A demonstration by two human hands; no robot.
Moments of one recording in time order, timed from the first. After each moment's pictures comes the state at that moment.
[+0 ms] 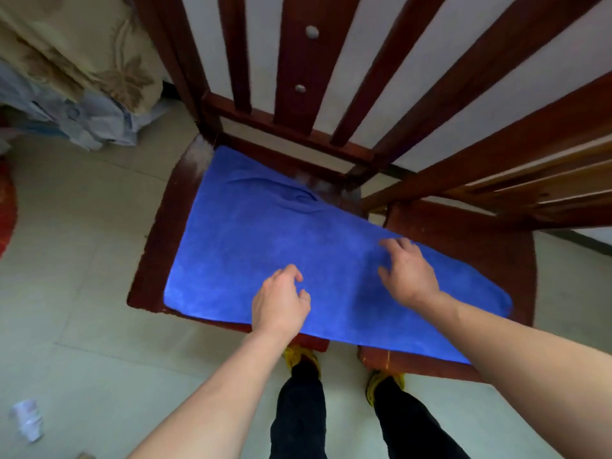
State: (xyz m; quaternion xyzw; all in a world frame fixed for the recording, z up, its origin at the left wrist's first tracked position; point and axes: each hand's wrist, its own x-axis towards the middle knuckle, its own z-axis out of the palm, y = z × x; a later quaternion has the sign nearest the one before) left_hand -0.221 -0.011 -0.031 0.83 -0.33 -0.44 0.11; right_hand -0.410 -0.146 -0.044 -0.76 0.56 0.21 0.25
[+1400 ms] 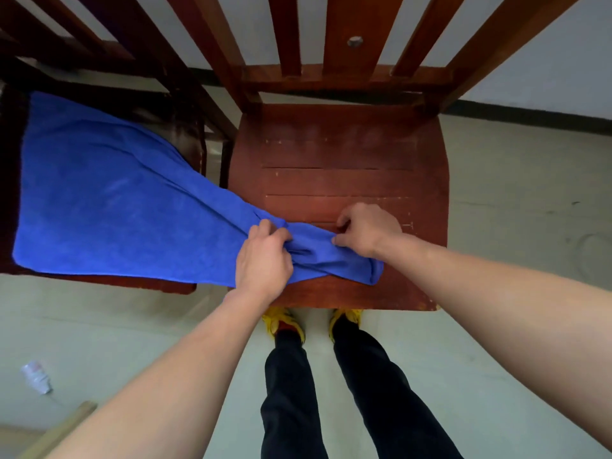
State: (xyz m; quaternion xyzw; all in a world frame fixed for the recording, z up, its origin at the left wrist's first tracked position) left_hand -0.492 -0.062 -0.069 0.79 -0.51 -0.33 0.01; right_hand -0.651 -0.177 -0.089 -0.69 0.55 0.24 0.41
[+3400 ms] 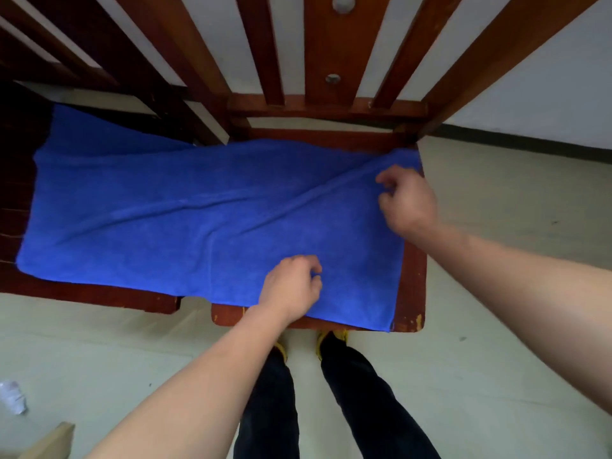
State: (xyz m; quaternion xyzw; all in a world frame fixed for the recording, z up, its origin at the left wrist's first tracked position) left_hand -0.545 -0.086 -0.069 0.74 -0.51 -0.45 0.01; right_hand -0.700 -0.253 -0.069 -0.68 0.65 0.02 0.34
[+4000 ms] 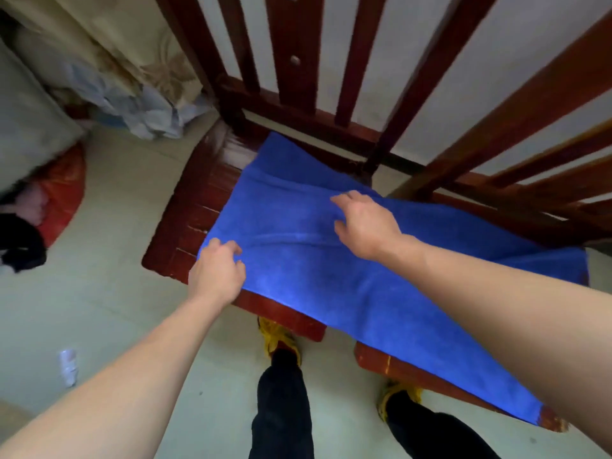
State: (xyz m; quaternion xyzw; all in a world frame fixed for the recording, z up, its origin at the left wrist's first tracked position) left_hand -0.172 0.029 -0.054 0.91 -0.32 -0.28 -0.01; right_hand -0.339 -0.167 -0.038 -0.87 0.38 0.16 0.29
